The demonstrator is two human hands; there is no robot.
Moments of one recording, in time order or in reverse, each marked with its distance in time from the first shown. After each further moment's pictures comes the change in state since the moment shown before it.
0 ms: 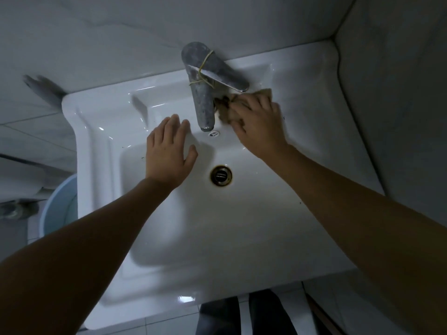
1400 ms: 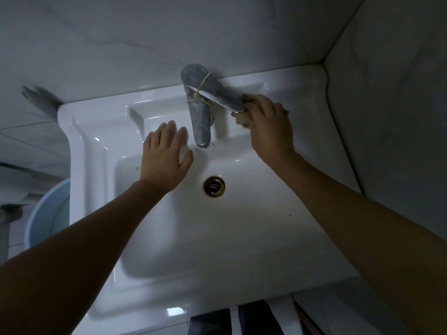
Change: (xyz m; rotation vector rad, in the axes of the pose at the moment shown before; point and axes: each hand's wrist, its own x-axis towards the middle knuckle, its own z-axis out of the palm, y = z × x) left_hand 0.018 -0.003 -0.008 -0.033 -0.072 0.013; right_hand 0.011 0.032 -0.018 -0.062 -0.071 0.089
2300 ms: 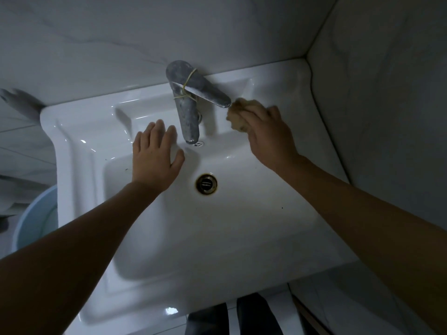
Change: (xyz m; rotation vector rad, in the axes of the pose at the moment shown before) left_hand -0.002 0.002 0.006 -0.019 -0.013 -0.020; right_hand -0.030 0.013 -0.020 0.126 -0.027 -0.061
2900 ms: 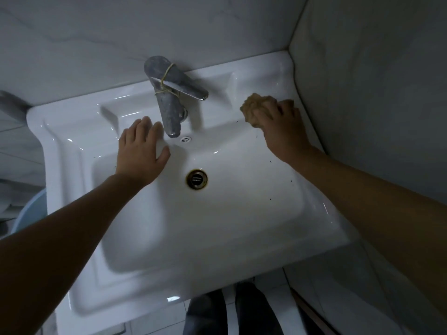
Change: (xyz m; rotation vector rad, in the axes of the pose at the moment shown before) left_hand 0.001 0.001 -0.013 0.028 -0.060 0.040; right_hand -0.027 0.066 -0.005 -0.358 -0.052 -0.011
